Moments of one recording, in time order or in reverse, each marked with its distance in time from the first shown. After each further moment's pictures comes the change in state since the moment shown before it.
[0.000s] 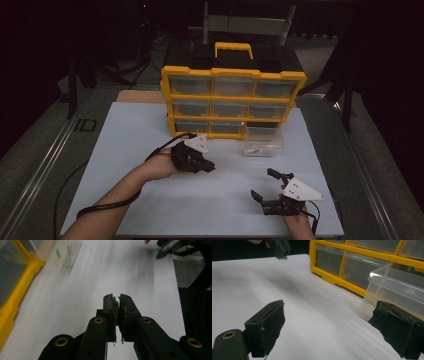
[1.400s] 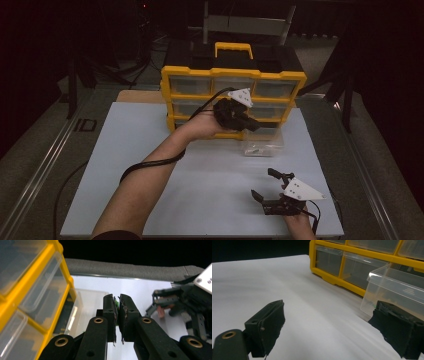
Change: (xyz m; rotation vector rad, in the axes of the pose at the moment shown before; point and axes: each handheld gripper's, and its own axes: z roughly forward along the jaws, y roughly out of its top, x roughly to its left) left arm 0.050 0.137 0.012 -0.185 0.004 0.067; right arm -0.001 0.000 -0.001 -0.005 0.005 0.009
